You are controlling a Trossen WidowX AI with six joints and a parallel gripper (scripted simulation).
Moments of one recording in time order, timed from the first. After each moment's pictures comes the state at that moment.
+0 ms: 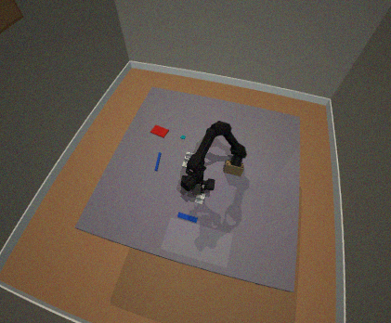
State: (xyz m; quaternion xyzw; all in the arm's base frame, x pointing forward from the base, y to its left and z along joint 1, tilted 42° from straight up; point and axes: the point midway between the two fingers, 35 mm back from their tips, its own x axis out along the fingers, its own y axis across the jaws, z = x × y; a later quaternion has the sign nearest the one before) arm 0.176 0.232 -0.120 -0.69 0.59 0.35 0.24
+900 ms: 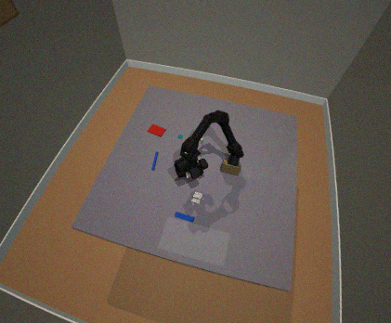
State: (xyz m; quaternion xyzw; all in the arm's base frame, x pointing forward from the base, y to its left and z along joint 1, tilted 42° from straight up) arm 0.222 0.181 -0.062 -0.73 0.47 0.50 0.06
